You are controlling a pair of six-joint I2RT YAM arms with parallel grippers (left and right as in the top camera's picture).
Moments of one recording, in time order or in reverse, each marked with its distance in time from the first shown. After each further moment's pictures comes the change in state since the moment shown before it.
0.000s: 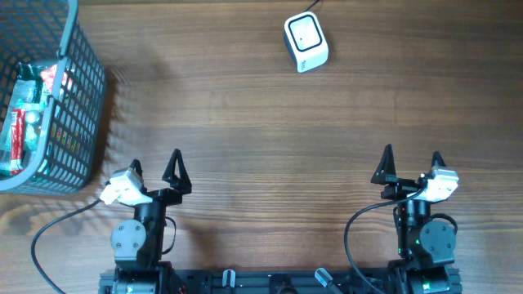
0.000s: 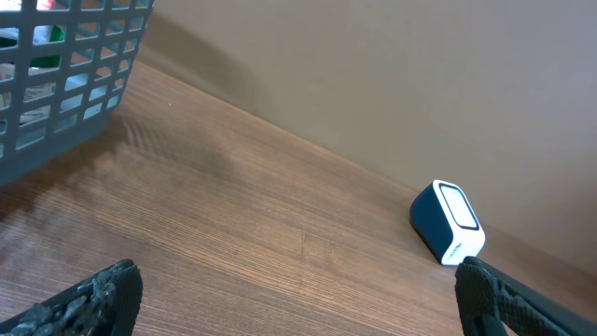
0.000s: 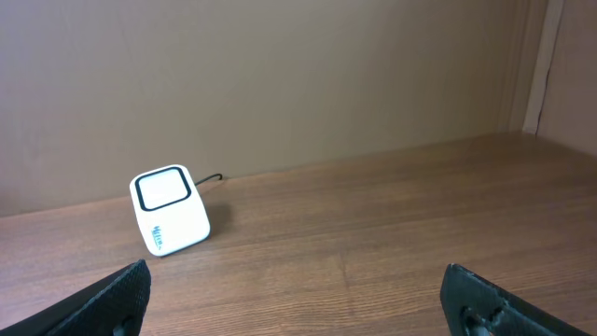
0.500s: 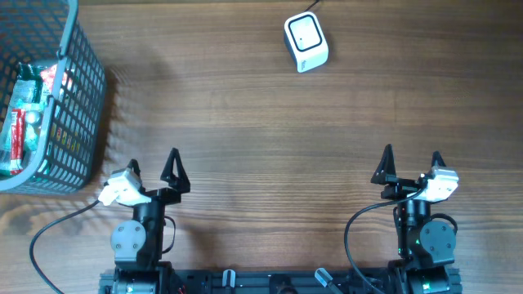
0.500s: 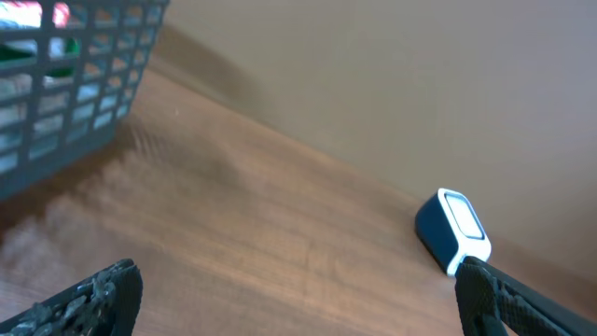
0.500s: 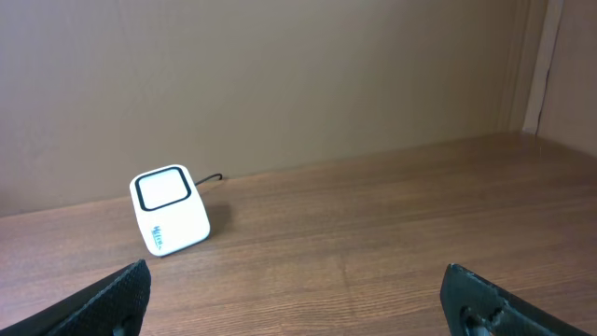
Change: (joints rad) left arm 0.000 0.001 0.000 0.029 -0.029 0.000; right arm 0.000 0.000 0.000 0.000 0.000 0.000
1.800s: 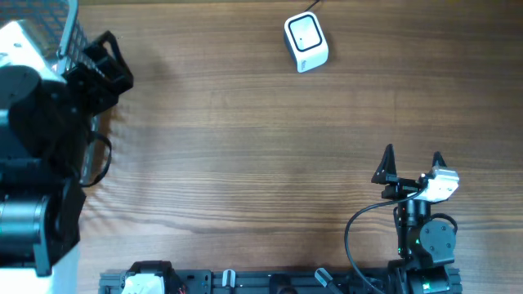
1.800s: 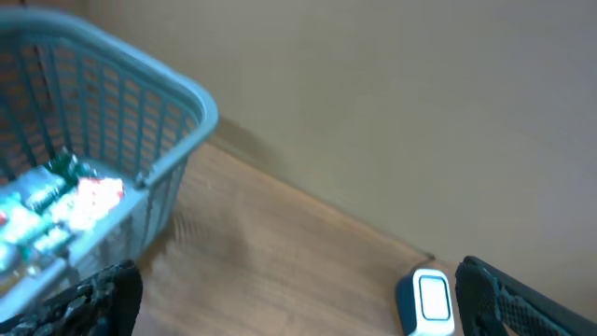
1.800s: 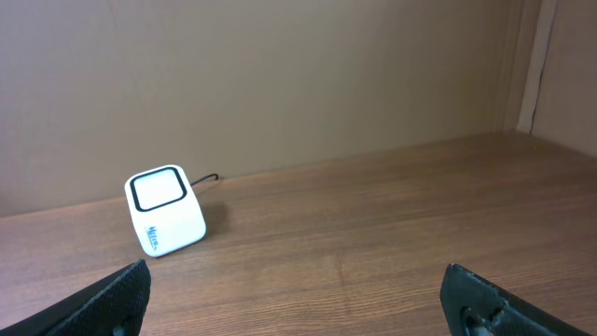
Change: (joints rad) left arm 0.000 1.055 1.616 -0.841 -0.121 0.018; right arm 0.000 0.003 0.000 0.000 0.011 0.000
